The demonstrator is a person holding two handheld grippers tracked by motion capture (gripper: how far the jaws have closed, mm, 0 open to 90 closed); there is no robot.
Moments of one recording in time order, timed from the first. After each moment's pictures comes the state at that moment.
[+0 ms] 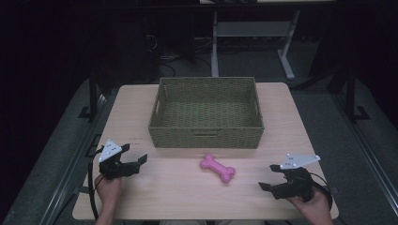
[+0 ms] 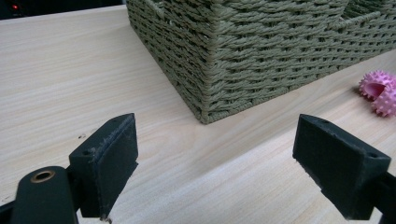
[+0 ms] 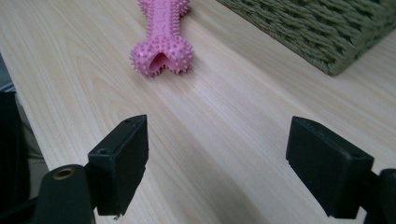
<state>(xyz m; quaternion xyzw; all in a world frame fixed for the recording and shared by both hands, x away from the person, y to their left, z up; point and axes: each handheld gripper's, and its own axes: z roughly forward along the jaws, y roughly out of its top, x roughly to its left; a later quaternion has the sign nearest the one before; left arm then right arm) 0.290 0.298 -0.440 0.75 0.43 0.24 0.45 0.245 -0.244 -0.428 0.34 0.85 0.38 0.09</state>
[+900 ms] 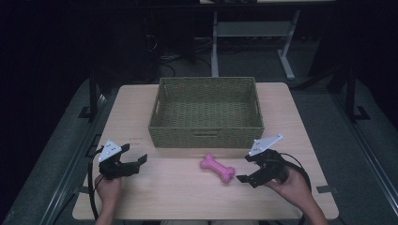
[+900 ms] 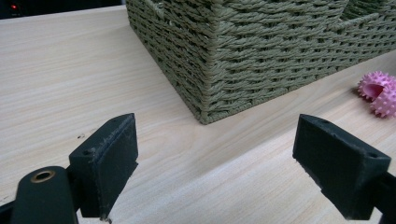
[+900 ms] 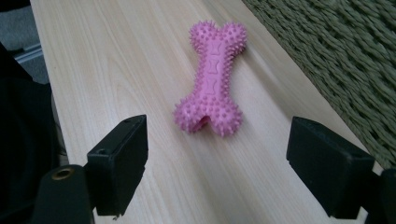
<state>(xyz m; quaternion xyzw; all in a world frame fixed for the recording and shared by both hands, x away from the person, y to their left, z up) 0.289 0.298 -0.441 0.74 0.42 0.23 0.46 0.284 -0.173 -0.394 0.26 0.90 0.34 0.04</state>
